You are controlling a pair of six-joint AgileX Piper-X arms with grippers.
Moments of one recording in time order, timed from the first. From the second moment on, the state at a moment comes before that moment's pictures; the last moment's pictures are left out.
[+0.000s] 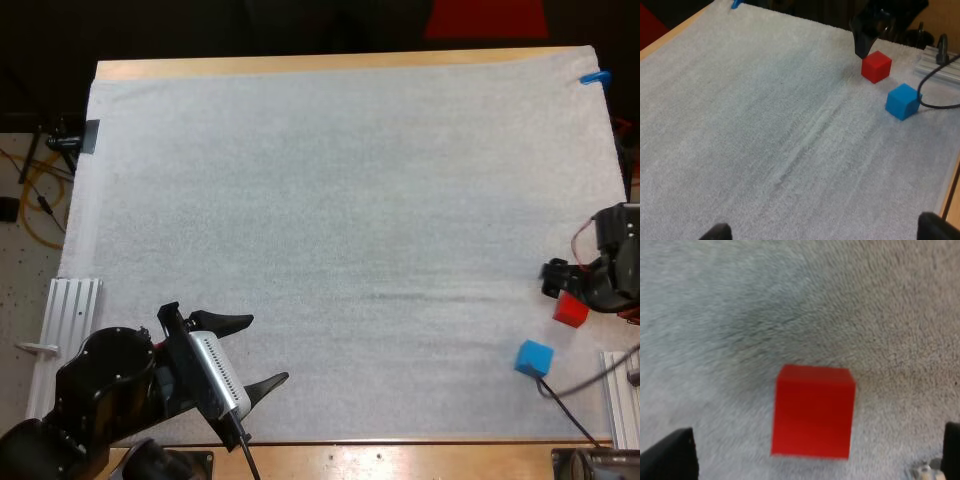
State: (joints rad) left arm -0.58 0.50 -0.90 1.10 0.36 -1.53; right arm -0.03 1.26 -0.79 1.02 0.08 -1.55
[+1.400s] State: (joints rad) left arm -0.58 0.50 -0.90 1.09 0.36 -1.53; right arm -0.02 1.02 -0.81 1.12 0.05 -1.71
